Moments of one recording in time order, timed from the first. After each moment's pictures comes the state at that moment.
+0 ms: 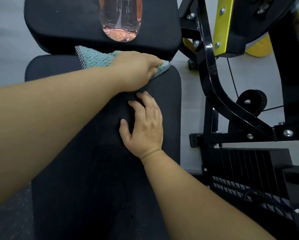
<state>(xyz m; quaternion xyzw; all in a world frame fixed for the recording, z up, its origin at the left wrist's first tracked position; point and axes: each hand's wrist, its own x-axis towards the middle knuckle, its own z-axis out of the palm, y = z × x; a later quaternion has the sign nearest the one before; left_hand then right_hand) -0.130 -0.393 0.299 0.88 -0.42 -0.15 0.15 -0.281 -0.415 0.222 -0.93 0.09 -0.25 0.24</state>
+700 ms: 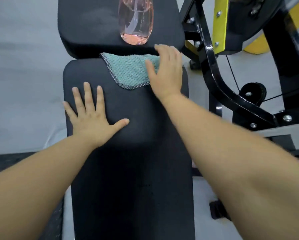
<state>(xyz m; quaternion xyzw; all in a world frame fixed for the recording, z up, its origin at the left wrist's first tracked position) -0.225 -0.248 0.269 0.97 -0.14 -0.19 0.05 -0.201 -0.451 0.282 -0.94 0.18 -0.22 0.20</state>
